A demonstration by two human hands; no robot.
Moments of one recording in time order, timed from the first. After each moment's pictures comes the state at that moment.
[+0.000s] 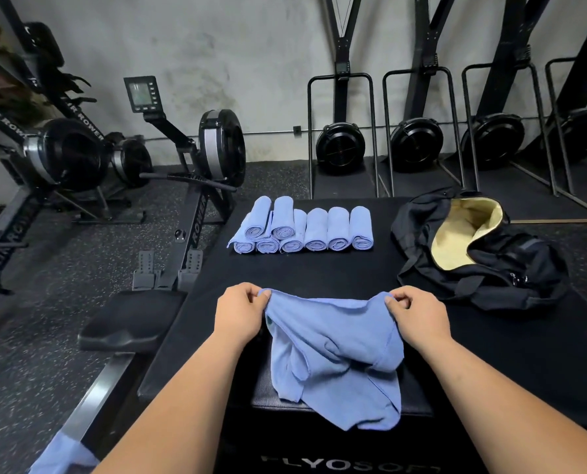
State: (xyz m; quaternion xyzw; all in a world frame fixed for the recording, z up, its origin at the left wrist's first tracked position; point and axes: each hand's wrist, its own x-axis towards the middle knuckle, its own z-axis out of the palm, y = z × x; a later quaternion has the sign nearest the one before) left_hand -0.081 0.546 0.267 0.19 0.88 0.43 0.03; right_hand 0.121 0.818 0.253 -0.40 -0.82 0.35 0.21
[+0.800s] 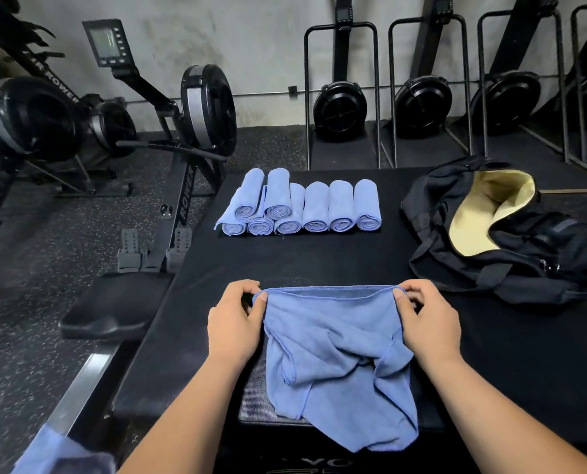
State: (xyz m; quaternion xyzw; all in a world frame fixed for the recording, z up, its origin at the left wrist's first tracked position) left_hand -0.086 0.552 0.210 0.19 0.87 0.46 -0.02; right_hand 0.109 0.810 0.214 -0.39 -0.79 0.36 0.32
